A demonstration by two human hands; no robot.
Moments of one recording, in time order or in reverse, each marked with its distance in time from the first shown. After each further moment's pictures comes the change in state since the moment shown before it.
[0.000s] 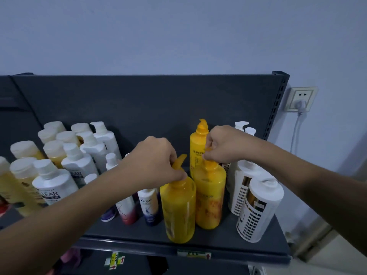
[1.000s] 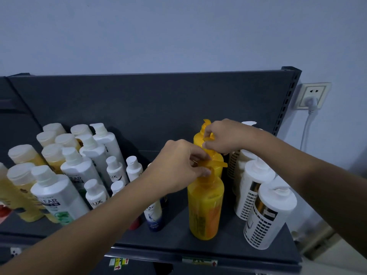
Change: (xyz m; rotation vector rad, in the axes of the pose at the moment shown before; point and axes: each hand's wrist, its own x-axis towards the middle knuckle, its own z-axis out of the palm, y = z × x) left_hand 0.028 0.015 0.029 -0.419 0.067 0.084; right_hand 0.044 0.006 -0.007 -0.132 -0.003 0.023
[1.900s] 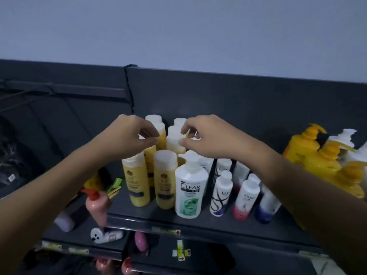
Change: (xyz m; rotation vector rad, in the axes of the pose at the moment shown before) left_hand -0.141 -0.305 -0.316 0.347 0.106 0.030; right_hand 0.052 -0.397 0.033 0.124 0.243 -0.284
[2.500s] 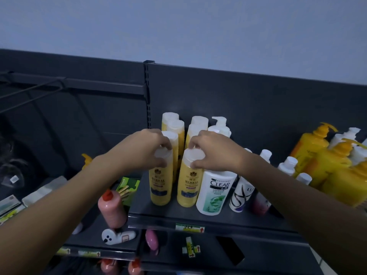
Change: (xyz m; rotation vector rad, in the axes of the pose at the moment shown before) left_hand -0.018 -0.070 0.013 0.173 -0.207 0.093; right_hand 0.032 -0.040 0.070 -0.225 -0.153 0.089
